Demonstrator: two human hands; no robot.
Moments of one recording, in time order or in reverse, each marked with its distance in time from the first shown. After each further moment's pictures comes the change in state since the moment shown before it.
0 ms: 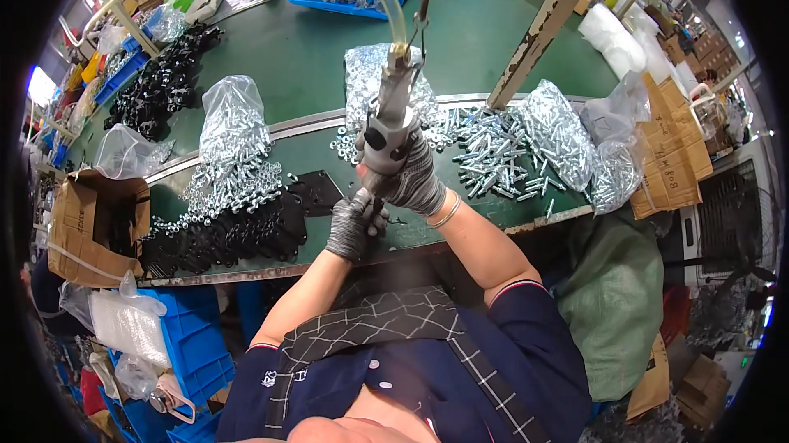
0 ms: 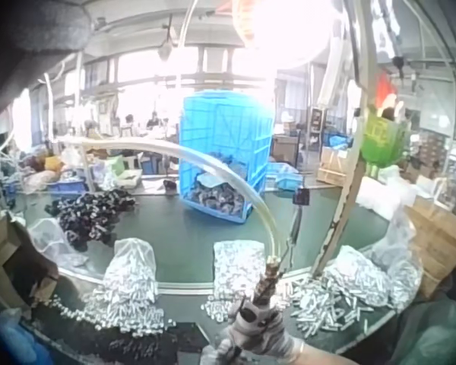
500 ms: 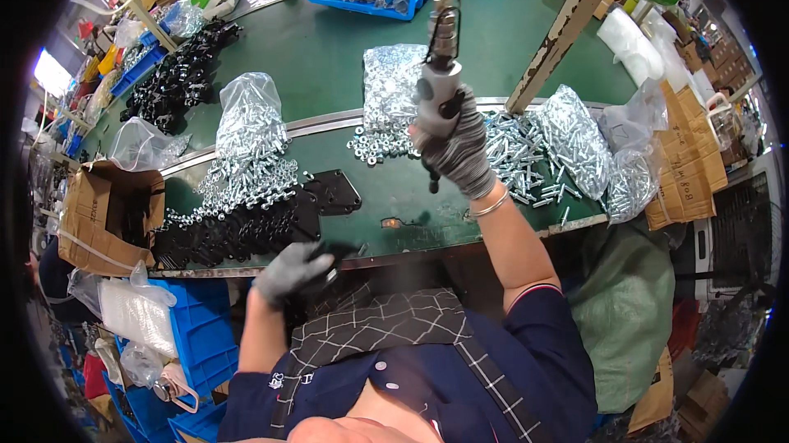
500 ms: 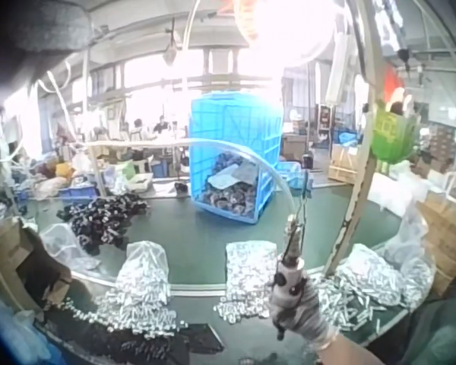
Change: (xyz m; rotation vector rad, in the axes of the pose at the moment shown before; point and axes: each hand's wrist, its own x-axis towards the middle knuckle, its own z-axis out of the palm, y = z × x) left_hand -0.101 0.075 -0.091 0.993 -0.303 0.006; right_hand 0.026 -0.029 -0.037 -0.119 0.190 0.044
